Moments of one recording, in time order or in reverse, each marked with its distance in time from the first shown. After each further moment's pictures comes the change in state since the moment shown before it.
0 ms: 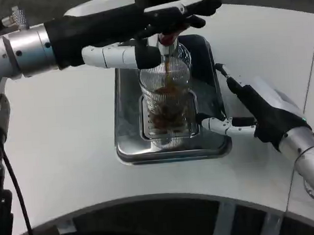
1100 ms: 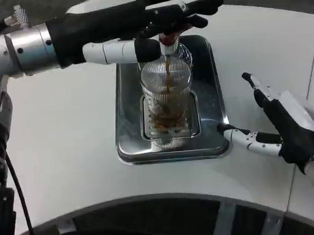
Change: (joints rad) left arm -0.007 -0.014 0.026 -0.006 -0.002 0.058 -0.030; right arm 0.228 0.021 -0.082 -0.292 -0.087 0.094 0.004
